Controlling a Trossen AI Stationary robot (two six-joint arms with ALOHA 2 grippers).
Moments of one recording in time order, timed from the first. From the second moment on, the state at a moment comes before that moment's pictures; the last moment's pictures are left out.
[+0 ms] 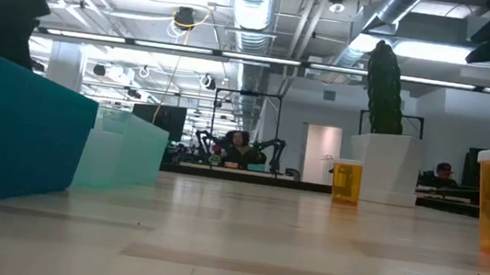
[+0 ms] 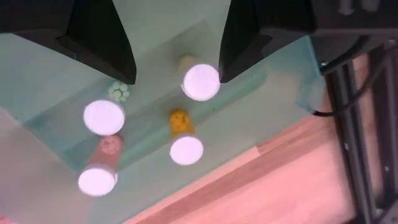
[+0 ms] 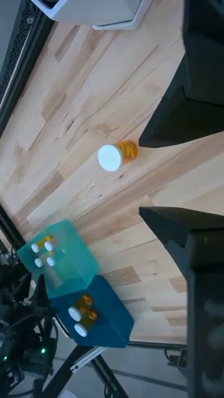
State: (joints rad) left arm -0.78 1.49 0.86 -1.33 -0.64 -1.96; right arm 0.00 0.35 0.78 -0.96 0.18 0.57
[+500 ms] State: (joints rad) left arm -0.72 1.49 1.21 -1.33 -0.90 -1.80; right arm 0.00 0.35 0.78 -0.96 0.18 0.57
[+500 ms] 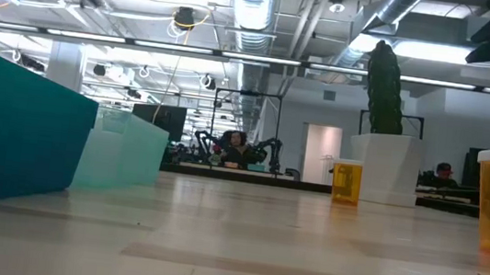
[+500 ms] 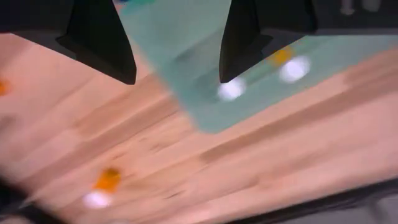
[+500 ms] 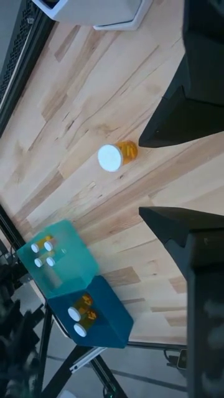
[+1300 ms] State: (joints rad) left arm -0.07 1.67 1.36 -0.01 -0.44 -0.27; right arm 0.01 0.35 0.78 -0.97 0.18 0.57
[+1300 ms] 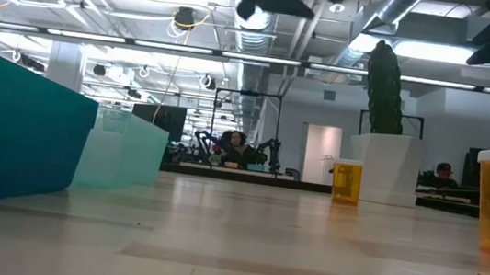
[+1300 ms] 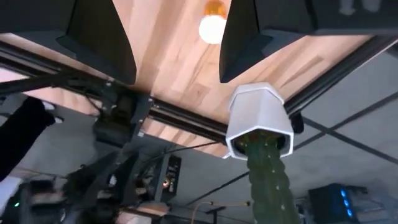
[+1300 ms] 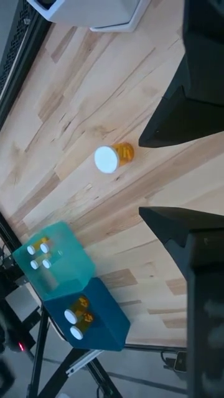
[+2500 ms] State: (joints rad) left arm 0.04 2.28 1.70 0.07 -0.35 -0.11; right arm 0.01 0.35 0.78 -1.03 0.18 0.57
